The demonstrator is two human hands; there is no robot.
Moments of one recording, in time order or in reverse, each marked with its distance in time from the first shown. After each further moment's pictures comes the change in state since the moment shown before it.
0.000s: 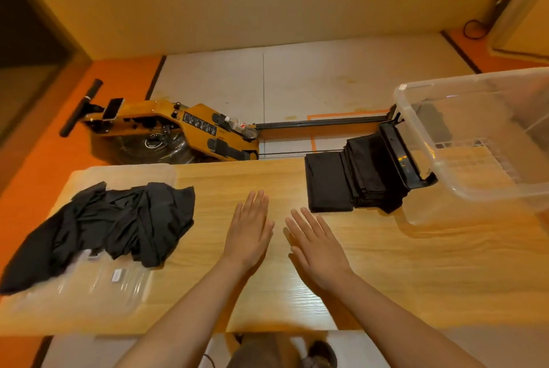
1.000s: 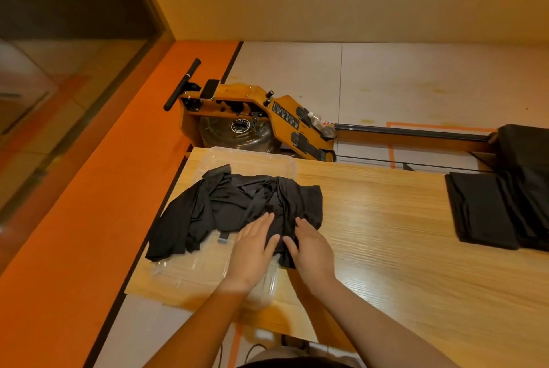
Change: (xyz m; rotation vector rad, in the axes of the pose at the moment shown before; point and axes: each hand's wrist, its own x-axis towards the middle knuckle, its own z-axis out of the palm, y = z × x) left_hand -0.106 -0.261 -0.031 -0.273 0.132 -0.243; right_hand 0.140 -0.280 0.057 0.395 -0.038 0.158
